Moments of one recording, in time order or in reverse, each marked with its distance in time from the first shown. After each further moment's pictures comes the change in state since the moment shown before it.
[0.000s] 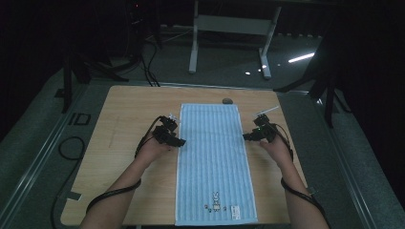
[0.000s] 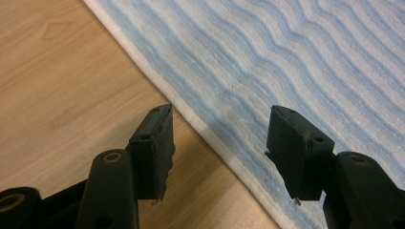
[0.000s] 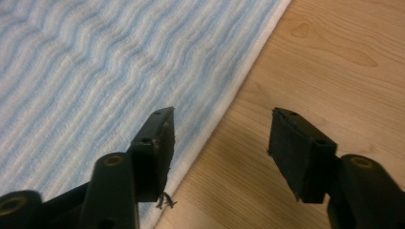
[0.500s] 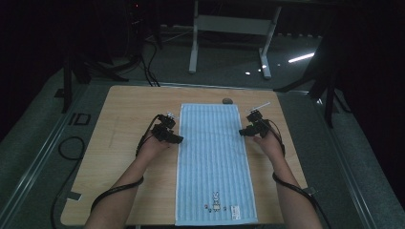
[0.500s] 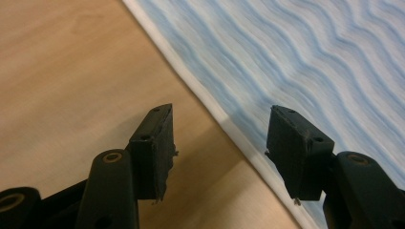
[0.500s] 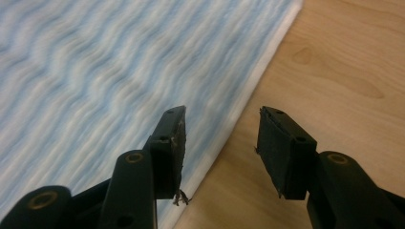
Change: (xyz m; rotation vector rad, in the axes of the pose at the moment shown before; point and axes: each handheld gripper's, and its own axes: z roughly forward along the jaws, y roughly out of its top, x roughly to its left) left arm 0.020 0.006 0.016 -0.001 0.047 -0.062; right arm 0.002 0.021 0.022 0.023 -0.043 -0.008
